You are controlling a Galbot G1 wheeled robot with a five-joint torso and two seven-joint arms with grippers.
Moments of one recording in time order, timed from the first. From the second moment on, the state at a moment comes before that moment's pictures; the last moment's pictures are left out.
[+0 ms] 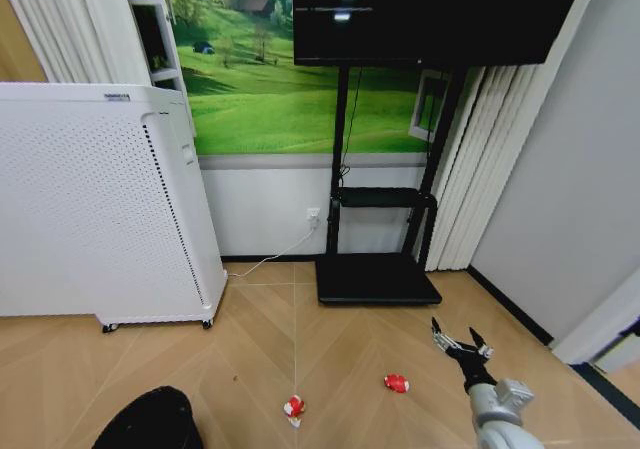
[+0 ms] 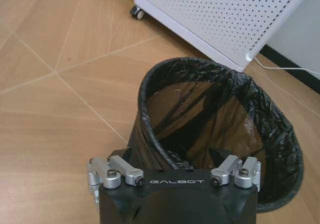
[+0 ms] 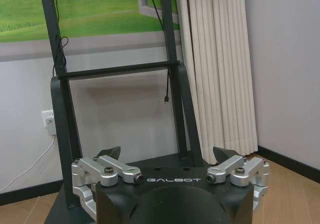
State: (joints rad) left arm 2.16 -1.44 -0.98 -2.04 -1.00 0.20 -0.09; right arm -1.58 1.32 0.82 1.99 0.48 -0.04 0.08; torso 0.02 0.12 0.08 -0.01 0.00
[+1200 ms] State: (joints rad) left arm 2.04 -1.40 -1.06 -1.92 -1.20 0.26 -0.21; right arm -1.60 1.32 0.83 1.98 0.49 -0.03 0.08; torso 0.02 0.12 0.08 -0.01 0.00
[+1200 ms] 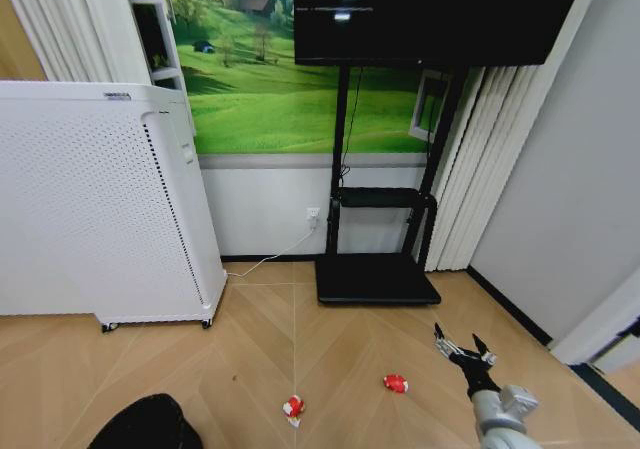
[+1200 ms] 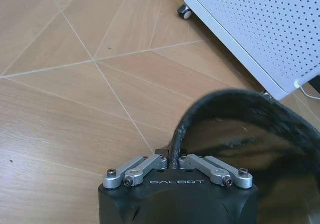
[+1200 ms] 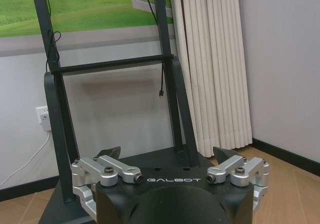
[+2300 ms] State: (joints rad) left arm 1.79 -1.31 -1.21 -1.93 -0.85 0.17 -0.25; right arm -1.49 1.29 0.39 1.90 0.30 -0.12 0.09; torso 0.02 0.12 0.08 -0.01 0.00
